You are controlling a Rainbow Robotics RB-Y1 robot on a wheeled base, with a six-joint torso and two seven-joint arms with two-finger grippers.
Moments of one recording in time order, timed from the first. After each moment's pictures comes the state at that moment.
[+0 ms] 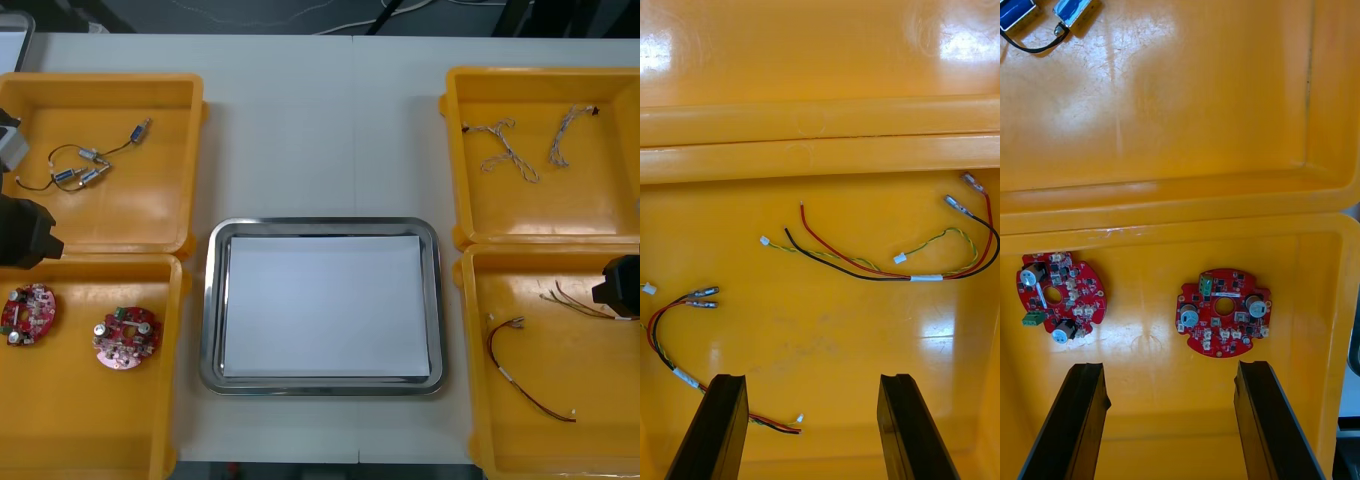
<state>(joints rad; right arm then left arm) -0.04 -0.82 -0.20 -2.23 -0.80 1.77 1.18 -0.26 0.94 0.17 -2.29 0.97 1.91 -1.05</state>
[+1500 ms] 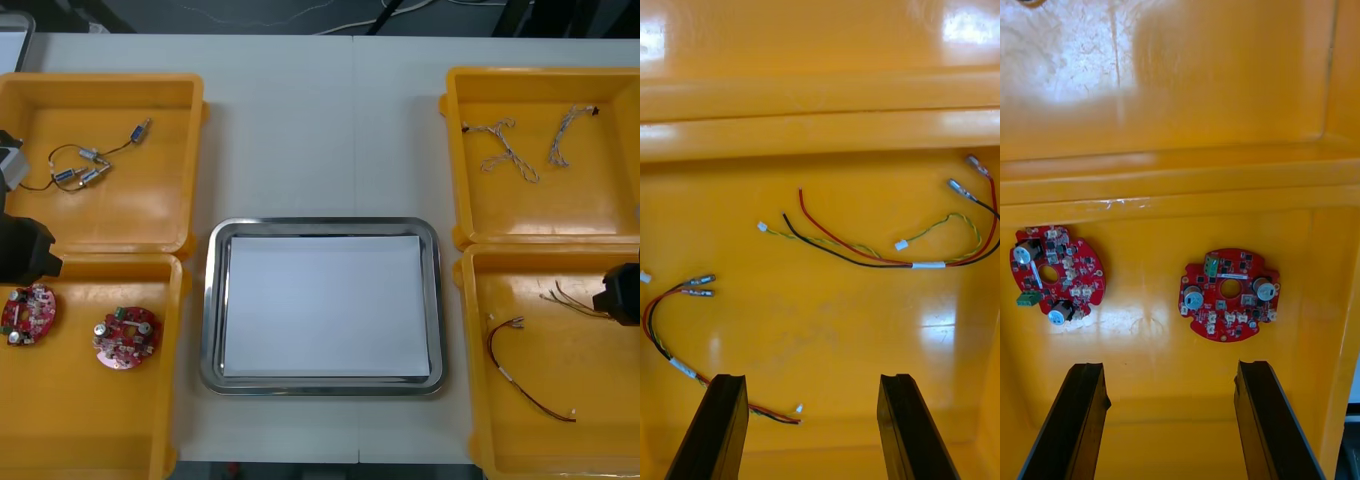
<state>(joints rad) -0.03 -0.81 -0.20 -2.25 -0.80 1.79 1.18 -0.21 0.94 0.17 -2.29 0.97 1.91 -1.05</state>
